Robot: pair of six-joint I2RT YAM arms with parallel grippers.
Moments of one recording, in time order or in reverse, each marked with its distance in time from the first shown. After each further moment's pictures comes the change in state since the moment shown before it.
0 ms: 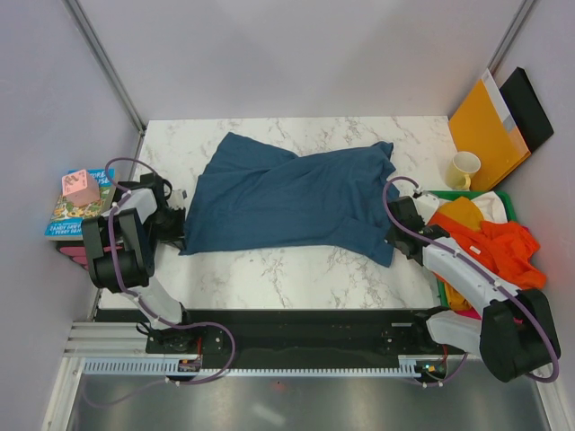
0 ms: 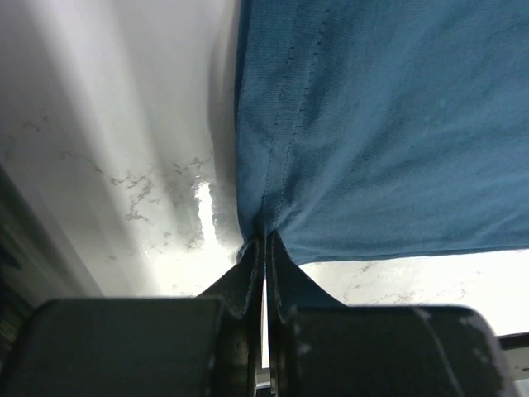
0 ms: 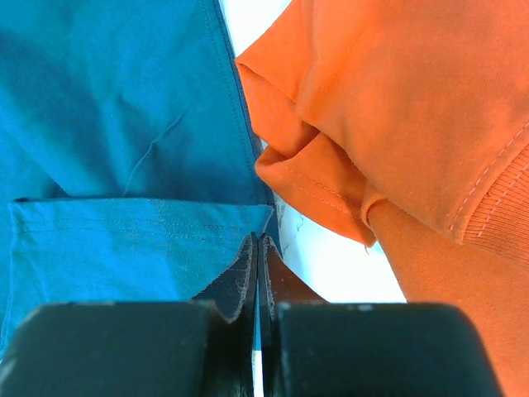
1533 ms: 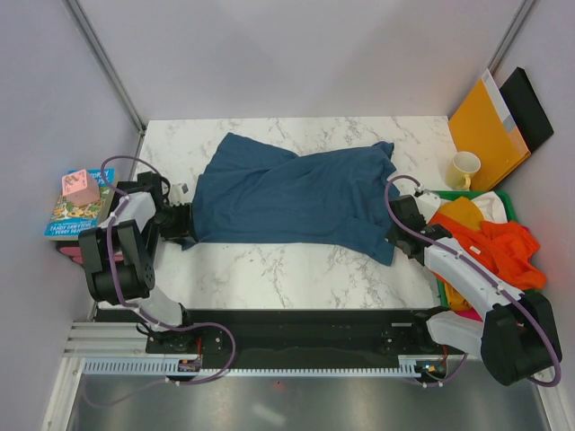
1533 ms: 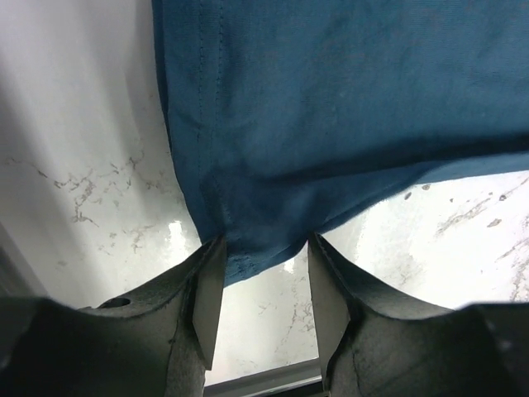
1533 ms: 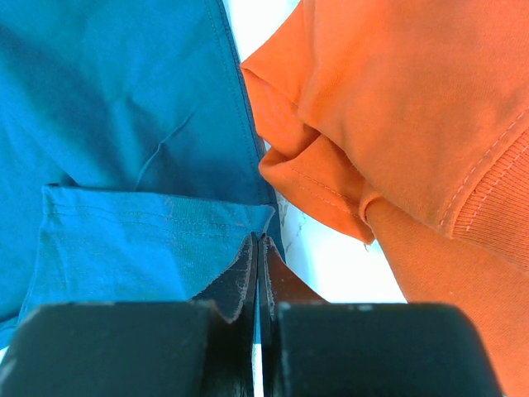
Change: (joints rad) left arm -0.002 -0.103 -0.031 0.022 0.143 -0.027; right arm -0.001 -0.020 0.016 -0.022 -0.003 0.000
